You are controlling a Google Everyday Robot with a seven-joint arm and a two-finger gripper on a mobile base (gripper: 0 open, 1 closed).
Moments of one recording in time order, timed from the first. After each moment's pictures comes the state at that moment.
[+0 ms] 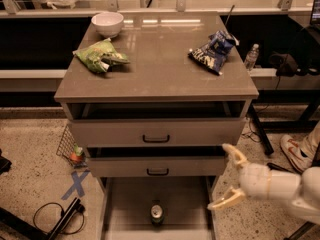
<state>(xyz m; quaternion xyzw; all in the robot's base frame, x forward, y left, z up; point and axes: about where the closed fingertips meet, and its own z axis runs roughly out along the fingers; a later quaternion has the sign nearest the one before) 0.450 -0.171 0.645 -0.49 0.64 0.26 0.52</state>
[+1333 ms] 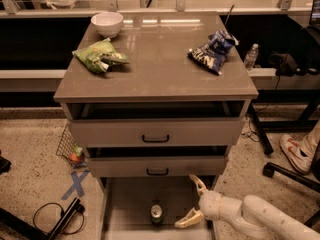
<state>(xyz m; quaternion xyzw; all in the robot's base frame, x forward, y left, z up) 0.470 -0.088 0.426 -0.45 0.65 0.34 0.52</state>
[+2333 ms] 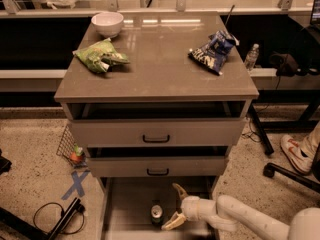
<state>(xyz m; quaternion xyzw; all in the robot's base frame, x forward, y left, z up) 0.497 -0.037 0.288 -0.47 0.66 0.36 0.47</state>
